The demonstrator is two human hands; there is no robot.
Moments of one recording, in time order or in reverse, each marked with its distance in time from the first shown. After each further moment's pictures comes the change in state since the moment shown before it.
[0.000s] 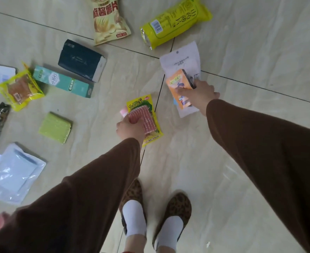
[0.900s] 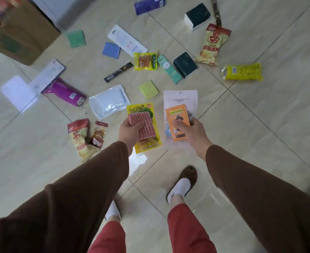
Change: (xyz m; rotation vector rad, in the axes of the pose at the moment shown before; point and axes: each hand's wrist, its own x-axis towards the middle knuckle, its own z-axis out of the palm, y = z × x) left_hand -0.240 -0.095 -0.370 -0.813 -0.051 -0.122; right_hand -0.416 -0.106 0.043 0.543 -0.463 -0.261
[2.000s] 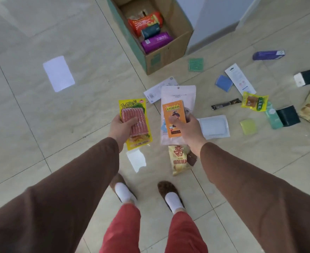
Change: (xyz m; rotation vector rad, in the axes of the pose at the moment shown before) left_hand 0.109 0.148 -0.617 -0.157 0.184 0.053; right_hand -0.048 -0.111 0.632 -0.235 -0.130 -0.123
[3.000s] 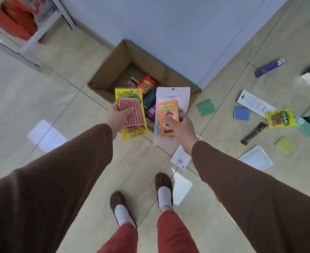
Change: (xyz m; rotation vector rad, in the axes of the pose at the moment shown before) left_hand 0.380 0.389 0.047 0.512 -0.324 0.114; right_hand 0.309 -0.266 0.157 0.345 0.316 0.078
